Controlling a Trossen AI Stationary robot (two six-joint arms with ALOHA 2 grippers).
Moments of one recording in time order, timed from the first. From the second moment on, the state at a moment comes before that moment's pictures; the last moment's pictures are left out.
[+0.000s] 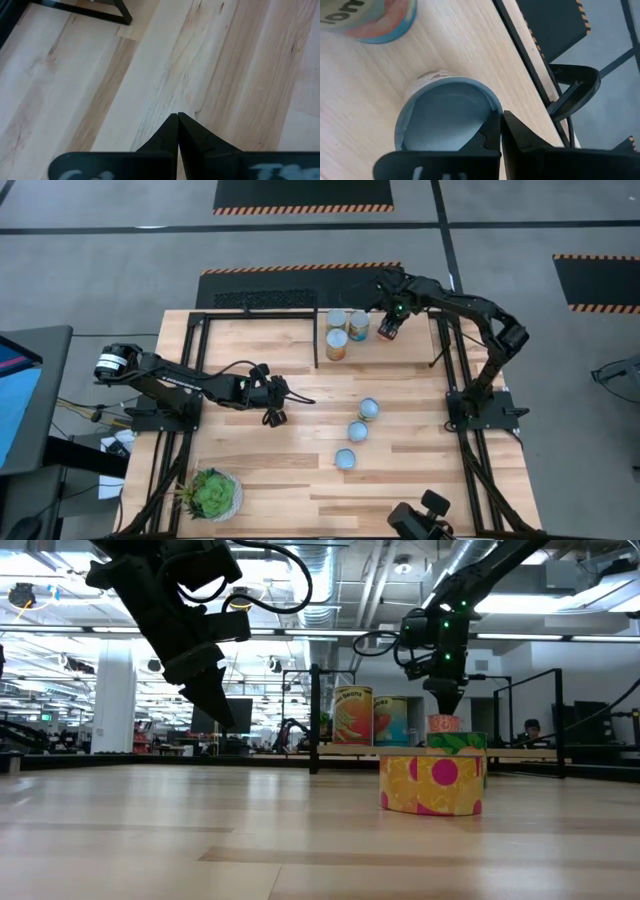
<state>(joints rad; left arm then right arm) -0.08 1.44 0.76 -0.35 -0.42 -0.31 -0.80 1.72 1.31 -0.86 0.21 -0.29</state>
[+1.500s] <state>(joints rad) -0.08 1.44 0.76 -0.34 -0.43 -0.31 -0.63 1.64 1.42 -1.19 0.19 -0.16</state>
